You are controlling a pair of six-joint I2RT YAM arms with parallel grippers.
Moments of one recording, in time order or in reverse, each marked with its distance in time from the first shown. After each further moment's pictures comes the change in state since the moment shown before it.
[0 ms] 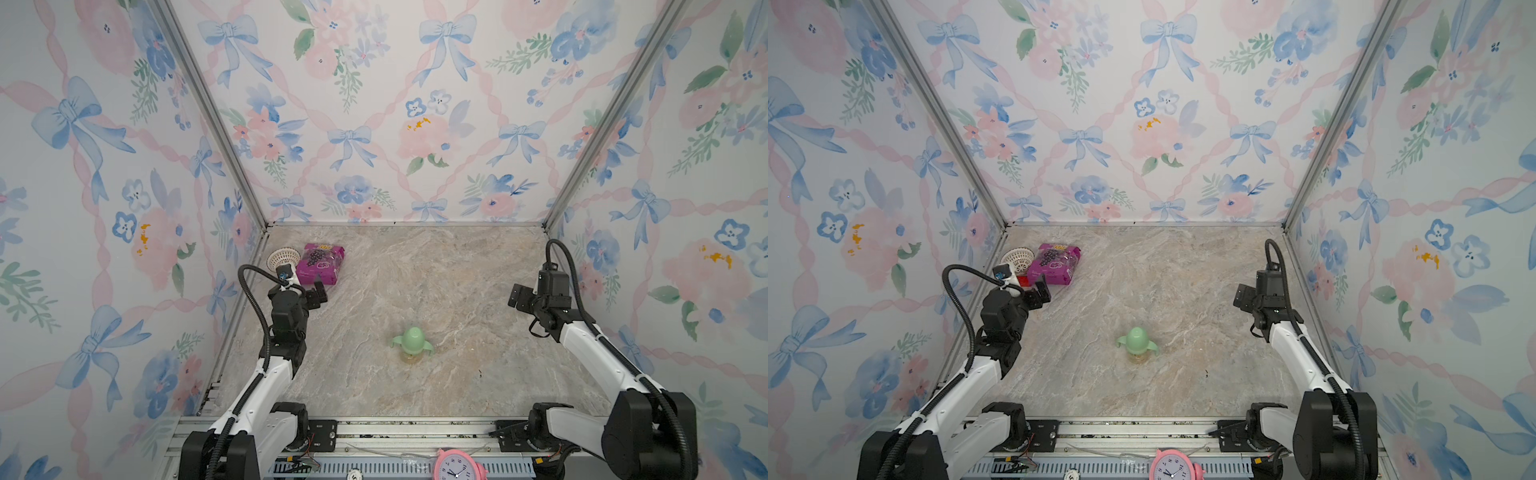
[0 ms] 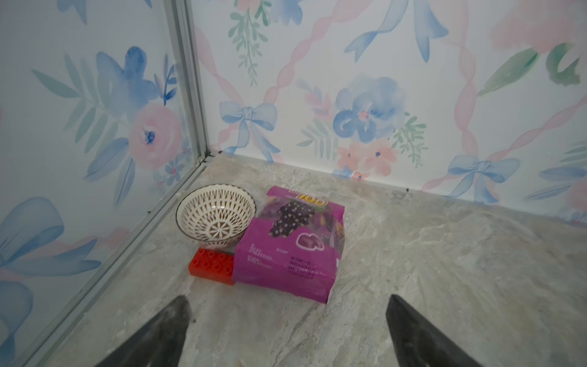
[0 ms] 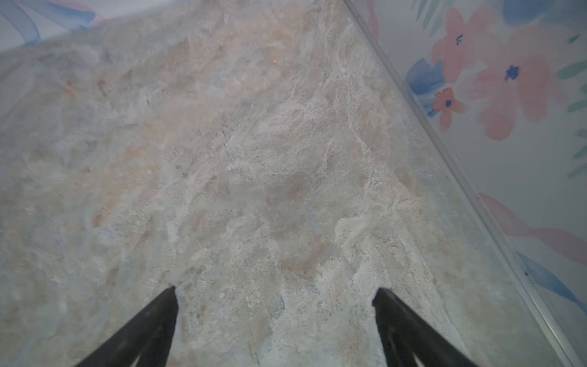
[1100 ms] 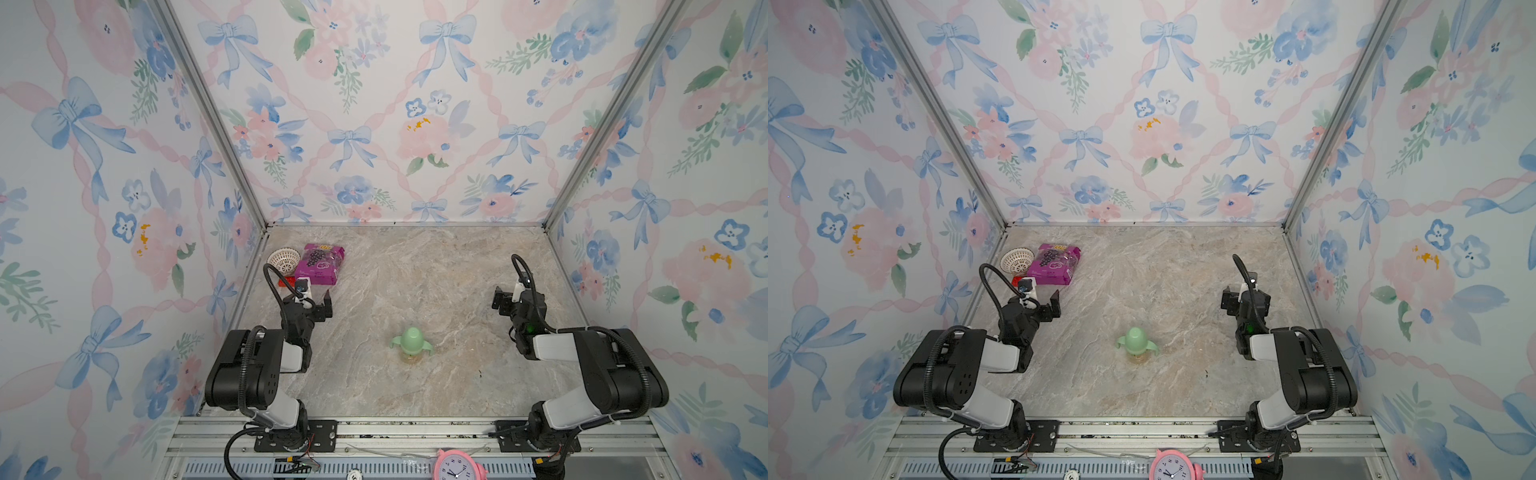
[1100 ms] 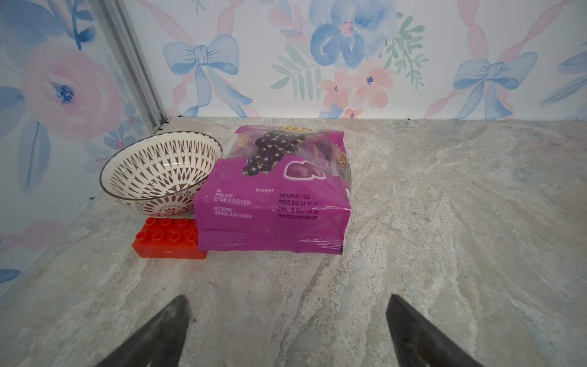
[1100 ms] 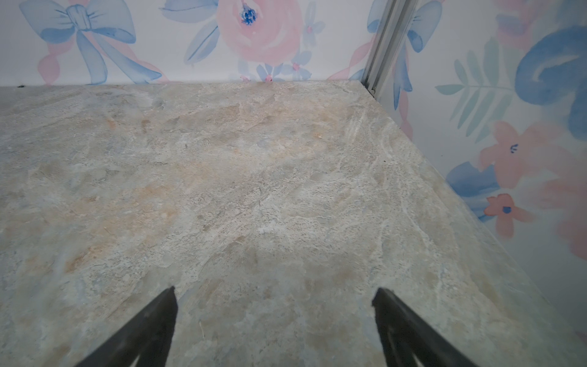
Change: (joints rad) left arm 0.072 0.589 -0.105 0.688 0.224 0.150; right arm 0.068 0.336 -0.249 0.974 0.057 -0.166
